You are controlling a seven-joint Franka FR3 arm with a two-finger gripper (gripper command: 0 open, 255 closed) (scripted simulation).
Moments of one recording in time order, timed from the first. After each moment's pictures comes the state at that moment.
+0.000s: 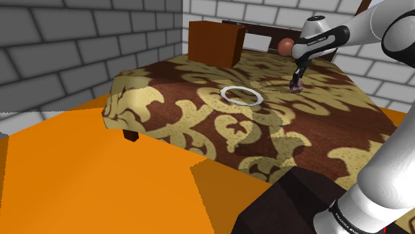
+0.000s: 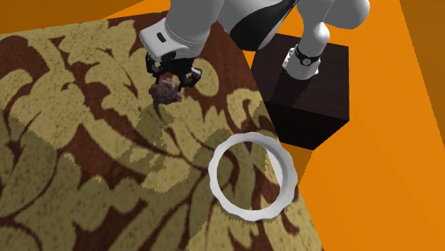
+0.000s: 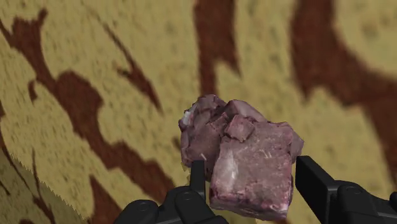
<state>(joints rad) -0.28 0.15 -0.37 -1.85 -0.32 2.27 -0.64</state>
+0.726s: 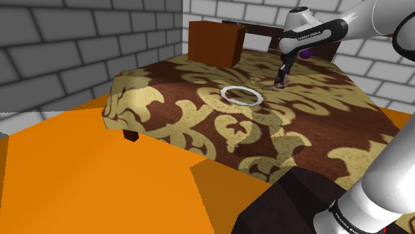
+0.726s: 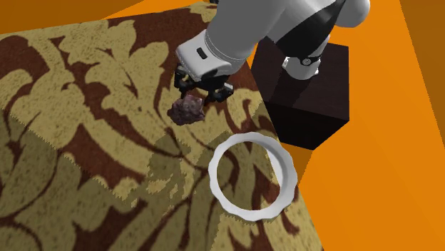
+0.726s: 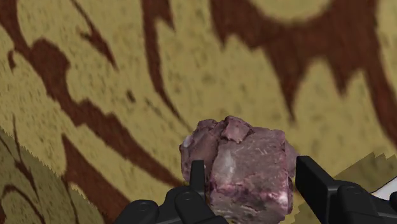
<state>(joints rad) -0.16 0.09 -0.30 -1.85 -0.39 2.14 -0.45</state>
